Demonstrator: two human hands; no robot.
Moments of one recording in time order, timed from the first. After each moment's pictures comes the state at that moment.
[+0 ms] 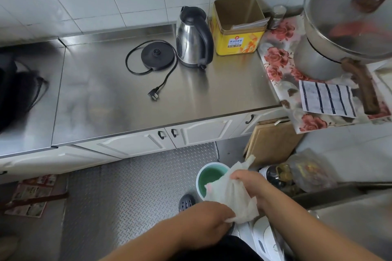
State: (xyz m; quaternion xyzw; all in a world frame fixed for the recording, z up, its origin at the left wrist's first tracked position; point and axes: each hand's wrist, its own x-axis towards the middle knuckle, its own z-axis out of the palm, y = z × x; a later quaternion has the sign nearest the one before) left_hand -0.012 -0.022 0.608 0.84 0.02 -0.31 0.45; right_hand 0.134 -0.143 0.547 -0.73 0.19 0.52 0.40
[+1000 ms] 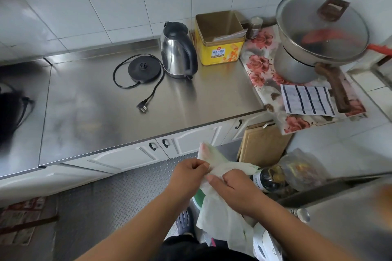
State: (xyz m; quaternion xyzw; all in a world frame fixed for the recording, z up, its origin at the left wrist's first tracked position) left_hand 0.049 0.001 0.608 0.61 0.43 -0.07 0.67; right_hand 0.115 -0.138 0.614 -0.81 -0.27 0.38 0.35
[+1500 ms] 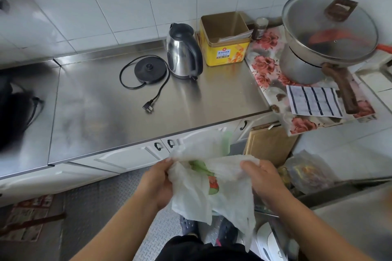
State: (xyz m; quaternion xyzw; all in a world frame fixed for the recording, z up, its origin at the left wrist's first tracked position) left_hand 0.012 0.064 0.582 0.24 0.52 0.01 0.82; right_hand 0.140 -0.161 0.607 -0.77 -0.02 0.35 0.53
